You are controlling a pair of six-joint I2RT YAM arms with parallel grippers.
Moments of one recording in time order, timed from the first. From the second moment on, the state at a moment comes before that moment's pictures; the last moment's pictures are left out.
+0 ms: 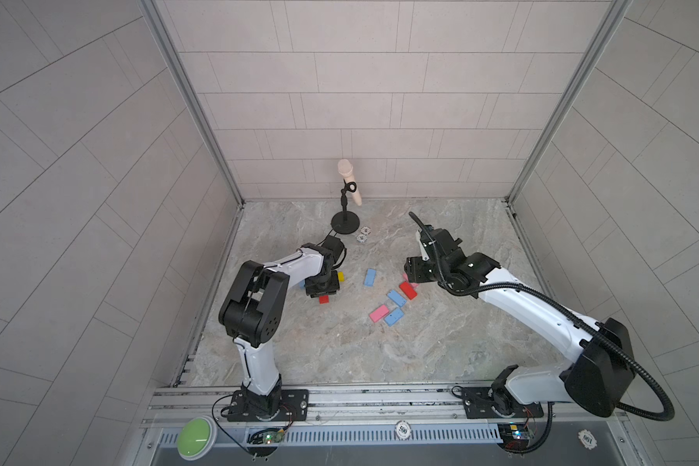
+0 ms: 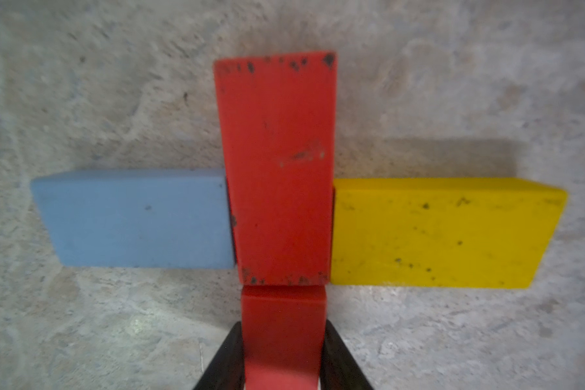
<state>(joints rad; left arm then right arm) -0.39 1.85 1.16 -0.80 -0.10 -0.60 0.59 1.36 1.13 -0.63 0.11 0.46</state>
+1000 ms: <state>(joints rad) -0.38 1.86 1.17 -0.80 -0.11 -0.59 0.59 1.36 1.13 -0.63 0.11 0.46</state>
